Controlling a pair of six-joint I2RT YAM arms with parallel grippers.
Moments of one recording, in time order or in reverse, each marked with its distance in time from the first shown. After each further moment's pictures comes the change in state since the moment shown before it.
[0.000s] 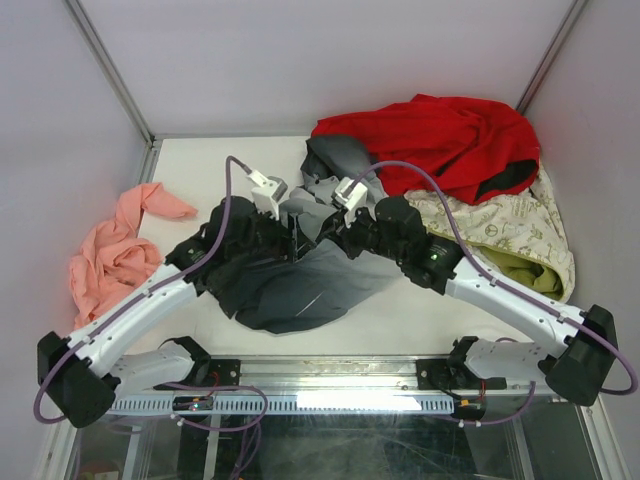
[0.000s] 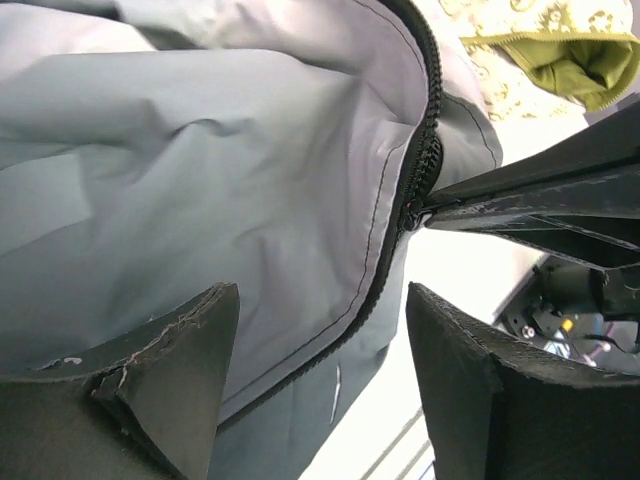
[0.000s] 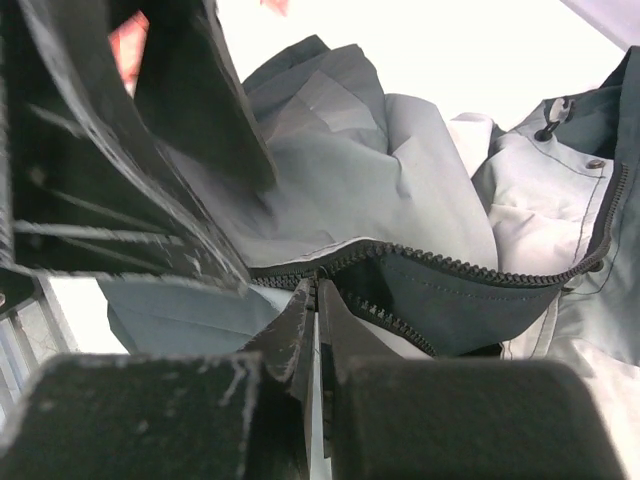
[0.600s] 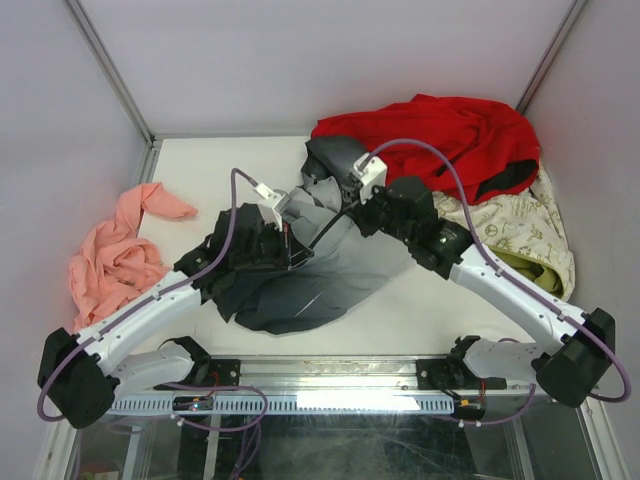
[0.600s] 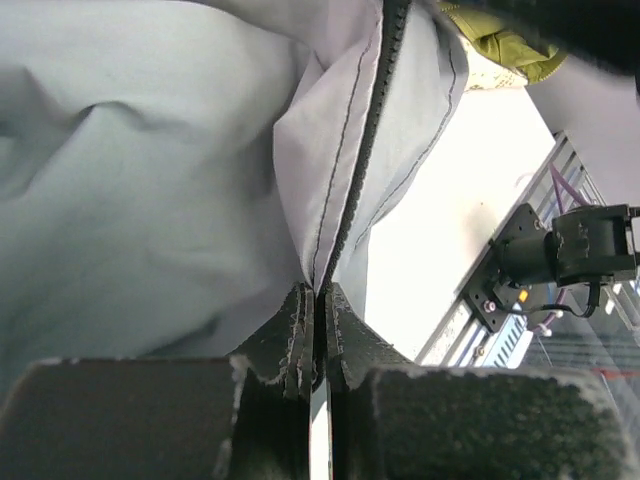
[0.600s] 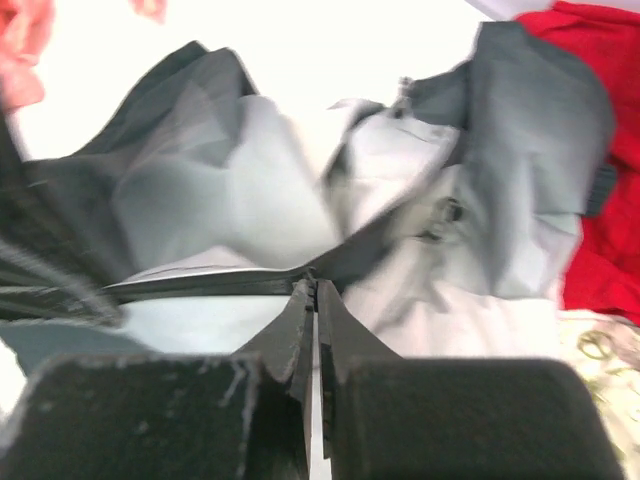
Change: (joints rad) left arm -0.004 0.081 -0.125 0.216 0.185 -0.068; right arm -0.102 0.004 0.060 -0.061 0.080 -0.007
